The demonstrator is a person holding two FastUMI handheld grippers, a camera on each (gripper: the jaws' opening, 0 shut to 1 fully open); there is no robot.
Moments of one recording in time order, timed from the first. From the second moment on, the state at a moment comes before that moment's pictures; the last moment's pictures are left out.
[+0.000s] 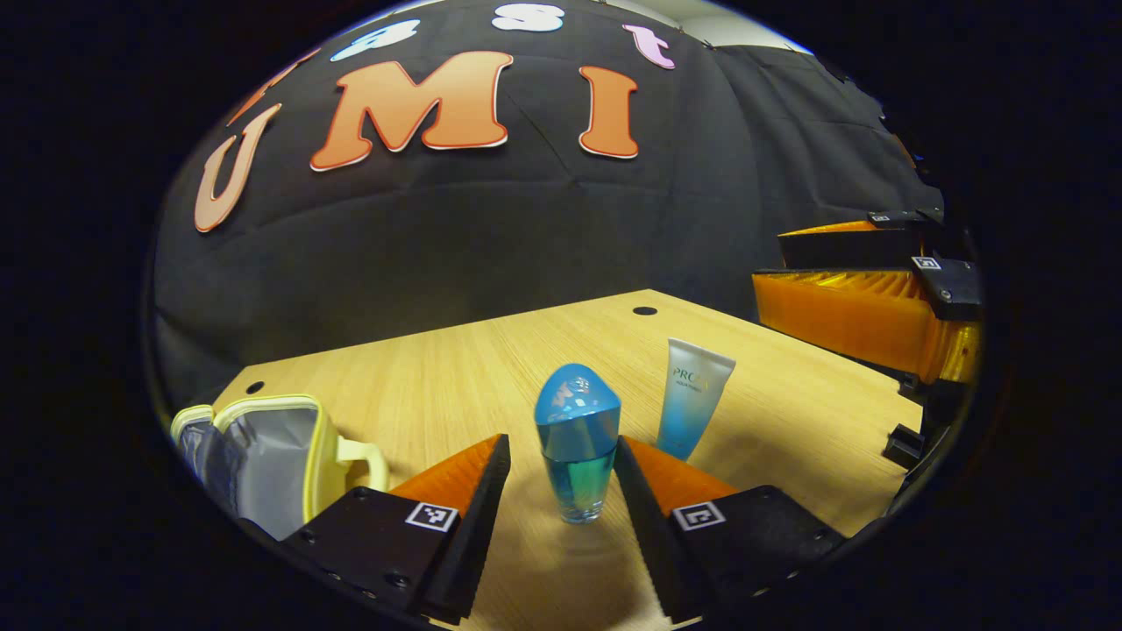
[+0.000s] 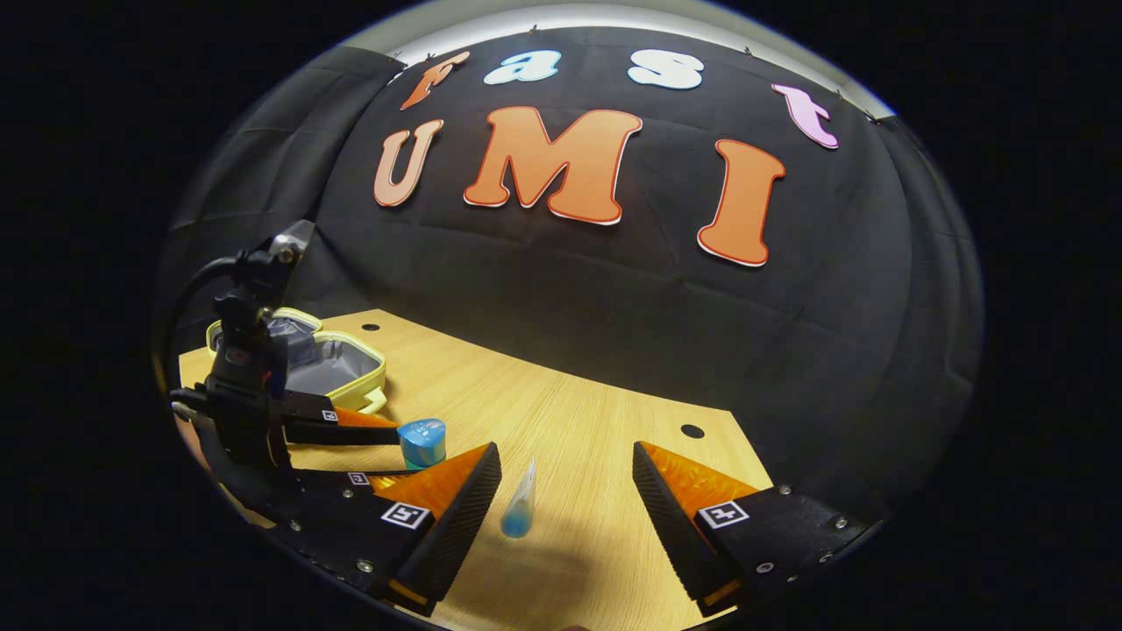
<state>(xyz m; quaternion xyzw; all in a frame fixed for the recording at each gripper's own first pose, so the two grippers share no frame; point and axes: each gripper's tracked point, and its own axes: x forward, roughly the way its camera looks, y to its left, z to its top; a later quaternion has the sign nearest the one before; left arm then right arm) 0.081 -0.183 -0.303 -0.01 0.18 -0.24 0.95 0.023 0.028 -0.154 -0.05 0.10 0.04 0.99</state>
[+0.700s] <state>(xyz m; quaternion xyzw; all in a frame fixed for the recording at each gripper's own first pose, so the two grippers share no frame) 0.092 -0.174 -0.278 0.00 0.13 -0.24 0.96 0.033 0.053 -0.247 -0.02 0.18 0.08 0.98</state>
